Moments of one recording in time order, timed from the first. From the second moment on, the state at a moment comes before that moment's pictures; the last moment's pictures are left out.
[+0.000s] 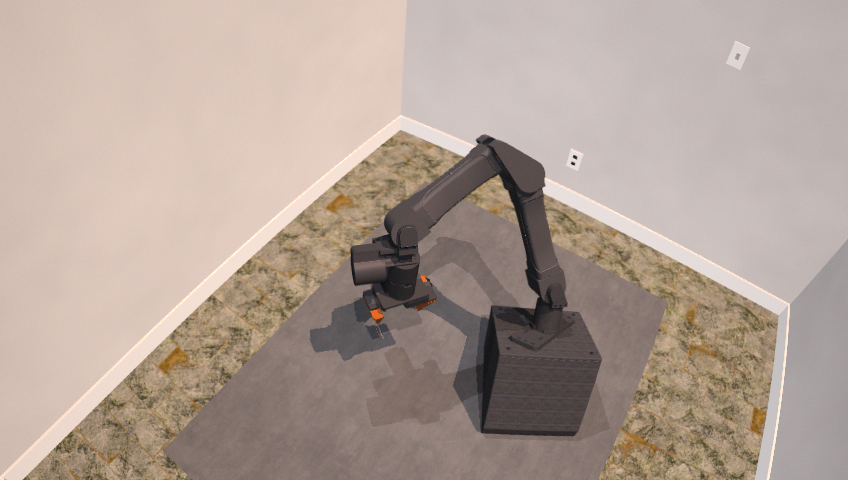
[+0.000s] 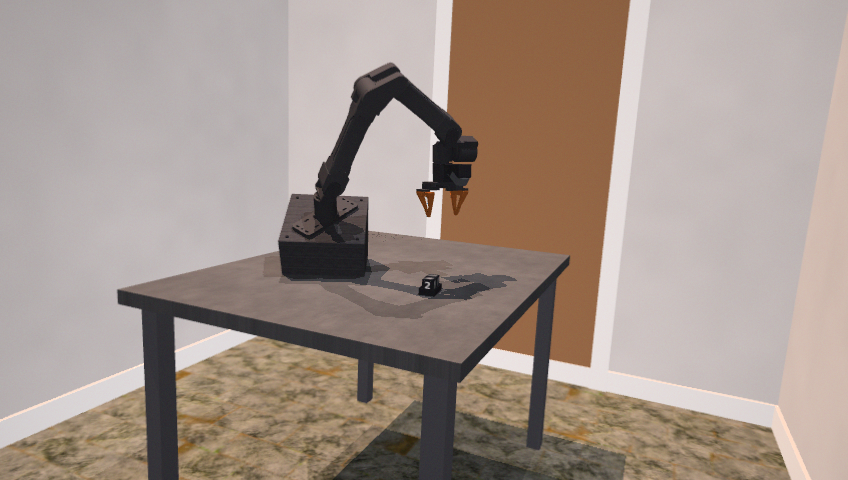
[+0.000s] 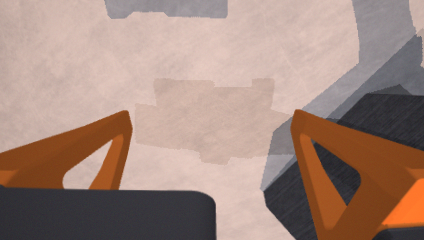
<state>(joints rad) 0.99 1.99 1.26 -0.97 0.51 1.38</state>
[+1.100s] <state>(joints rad) 0.53 1.76 1.23 -0.96 0.48 1.48</state>
